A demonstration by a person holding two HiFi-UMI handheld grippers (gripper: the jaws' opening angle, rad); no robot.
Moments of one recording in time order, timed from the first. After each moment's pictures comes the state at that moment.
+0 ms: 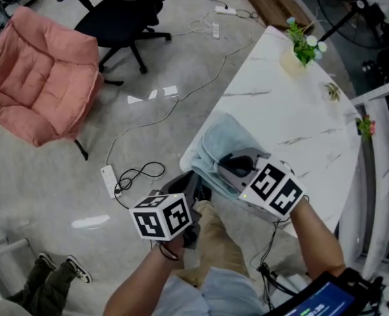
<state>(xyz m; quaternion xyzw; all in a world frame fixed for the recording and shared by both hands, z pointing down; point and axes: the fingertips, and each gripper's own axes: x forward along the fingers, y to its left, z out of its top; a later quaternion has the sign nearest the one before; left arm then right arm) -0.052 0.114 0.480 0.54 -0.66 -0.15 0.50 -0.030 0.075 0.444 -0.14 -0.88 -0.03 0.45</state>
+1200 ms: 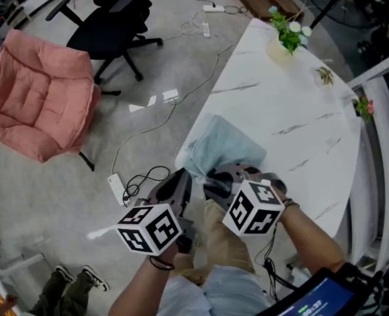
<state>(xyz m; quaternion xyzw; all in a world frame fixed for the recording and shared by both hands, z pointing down) -0.063 0.126 0.427 0.57 -0.68 -0.15 0.45 -0.010 0.128 0.457 -0.20 -0.86 -0.14 0.45</state>
